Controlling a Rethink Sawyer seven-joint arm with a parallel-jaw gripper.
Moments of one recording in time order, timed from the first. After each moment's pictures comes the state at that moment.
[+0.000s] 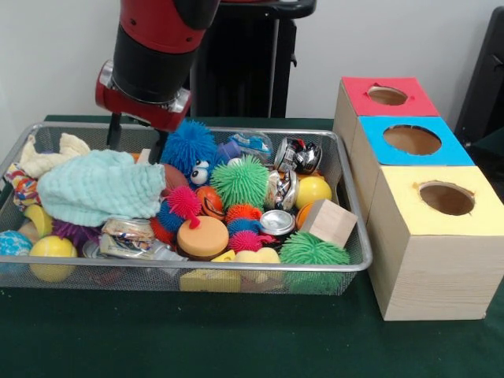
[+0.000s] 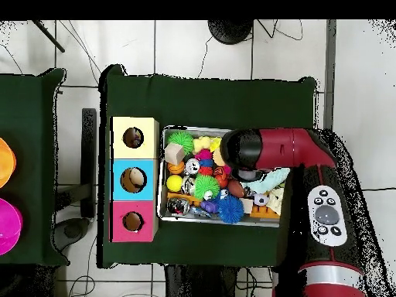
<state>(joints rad) -0.41 -0.58 0.10 1.35 -0.52 0.94 1.87</state>
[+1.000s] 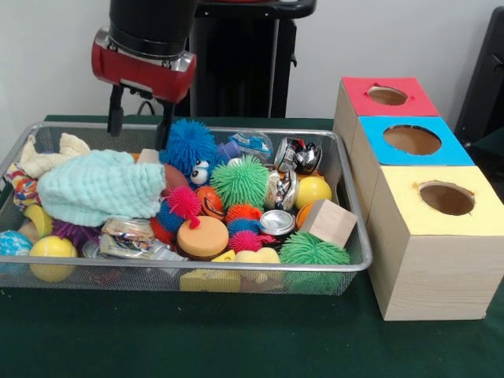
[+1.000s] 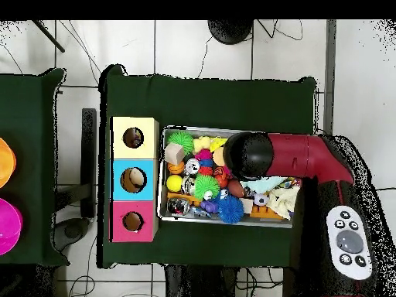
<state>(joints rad) -0.44 -0.70 0.13 1.43 -0.45 0.82 1.87</state>
